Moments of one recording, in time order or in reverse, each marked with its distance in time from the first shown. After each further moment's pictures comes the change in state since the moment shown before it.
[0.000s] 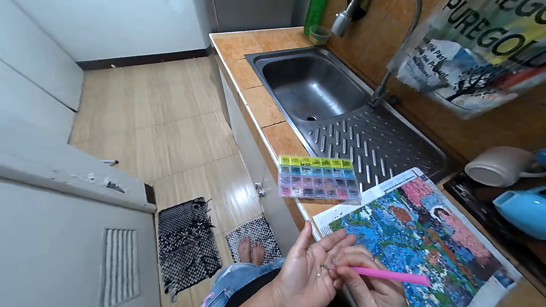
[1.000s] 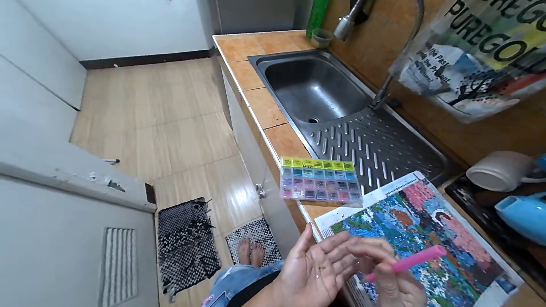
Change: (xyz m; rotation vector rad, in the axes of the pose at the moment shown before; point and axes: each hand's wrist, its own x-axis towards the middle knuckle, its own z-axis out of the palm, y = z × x) left_hand -0.001 0.002 -0.002 -0.020 -0.026 0.026; right_hand 0.016 -0.012 -0.009 -0.028 0.056 -0.009
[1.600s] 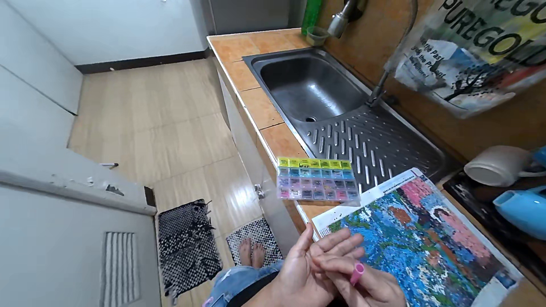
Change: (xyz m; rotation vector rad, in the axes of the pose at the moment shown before) left_hand 0.006 0.000 0.002 -0.039 -0.007 -0.025; right_hand -0.005 0.000 0.006 0.012 -0.204 -0.074
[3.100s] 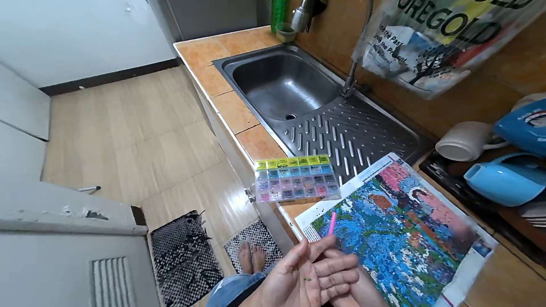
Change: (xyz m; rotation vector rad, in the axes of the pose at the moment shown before) left_hand -0.001 0.000 -0.008 0.231 -0.166 -0.136; right_hand -0.011 0.011 -0.002 1.255 0.515 1.030
